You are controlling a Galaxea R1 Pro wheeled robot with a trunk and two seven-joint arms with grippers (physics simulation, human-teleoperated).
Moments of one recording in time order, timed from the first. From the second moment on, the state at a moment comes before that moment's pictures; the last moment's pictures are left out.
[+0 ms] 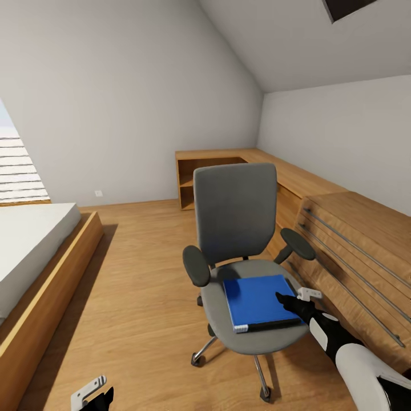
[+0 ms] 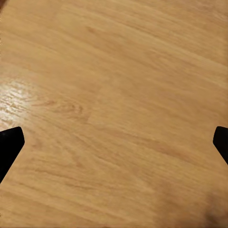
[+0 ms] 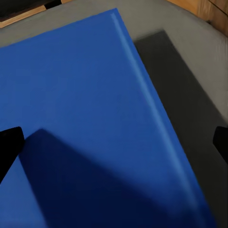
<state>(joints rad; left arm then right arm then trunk) -0.16 0.11 0.05 -0.66 0.53 -0.01 0.11 -0.77 -0.15 -0.33 -0.28 0.03 -0.04 0.27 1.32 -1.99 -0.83</state>
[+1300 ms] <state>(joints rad) -0.16 0.11 0.05 -0.66 0.53 -0.01 0.11 -0.77 -0.15 -0.33 -0.27 0.03 -0.04 0.27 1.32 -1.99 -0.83</state>
